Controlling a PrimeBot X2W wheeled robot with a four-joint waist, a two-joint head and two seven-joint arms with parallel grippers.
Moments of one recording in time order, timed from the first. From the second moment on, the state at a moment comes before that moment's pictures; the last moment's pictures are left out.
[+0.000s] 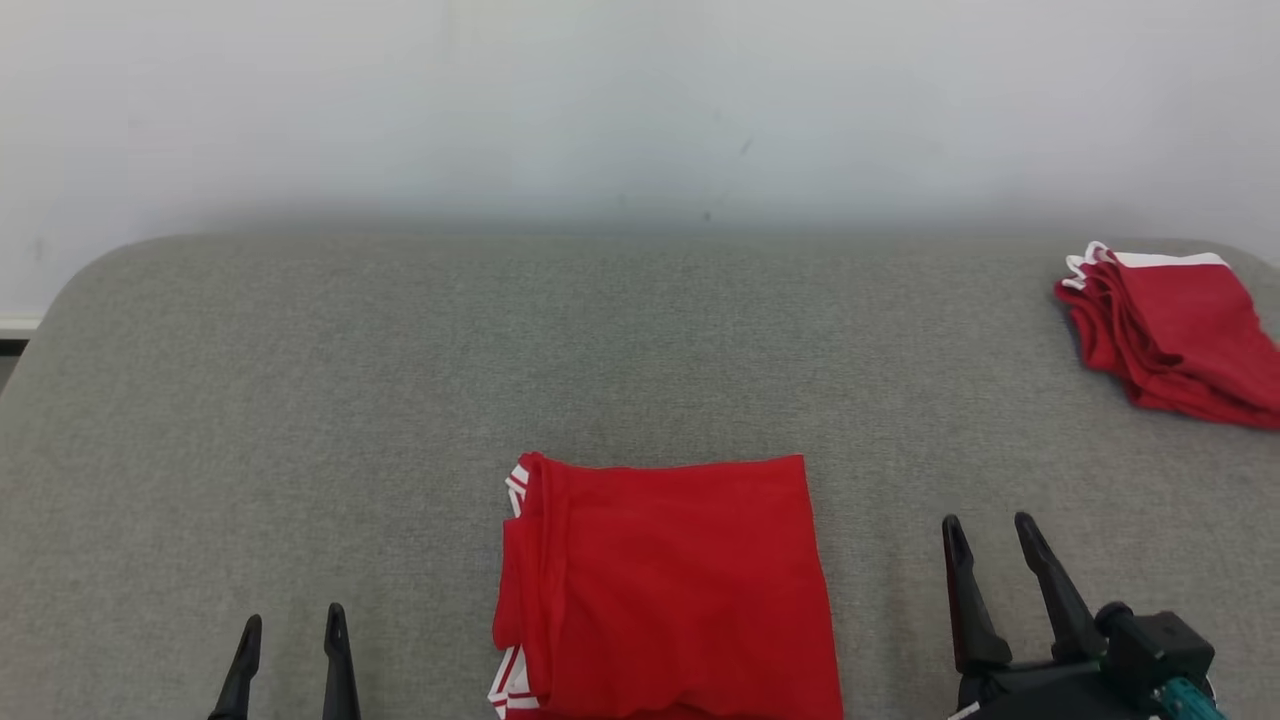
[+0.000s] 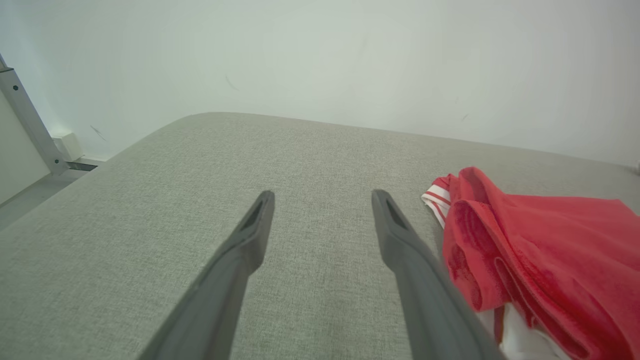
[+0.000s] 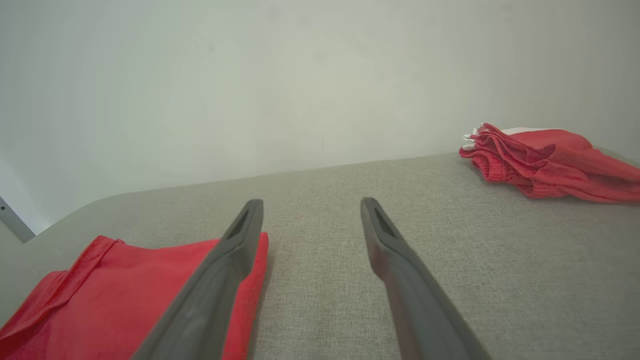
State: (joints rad) left arm 0.05 0.05 0.05 0.20 -0.17 -0.07 -0.26; right arm -0.02 -0.12 0.05 0.20 0.28 0.13 -0.26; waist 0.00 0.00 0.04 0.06
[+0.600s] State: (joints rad) left arm 0.08 0.05 0.05 0.19 -0.15 -0.08 -0.26; right arm 0.05 -0.06 0.03 0.18 0.24 0.13 -0.26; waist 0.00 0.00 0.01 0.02
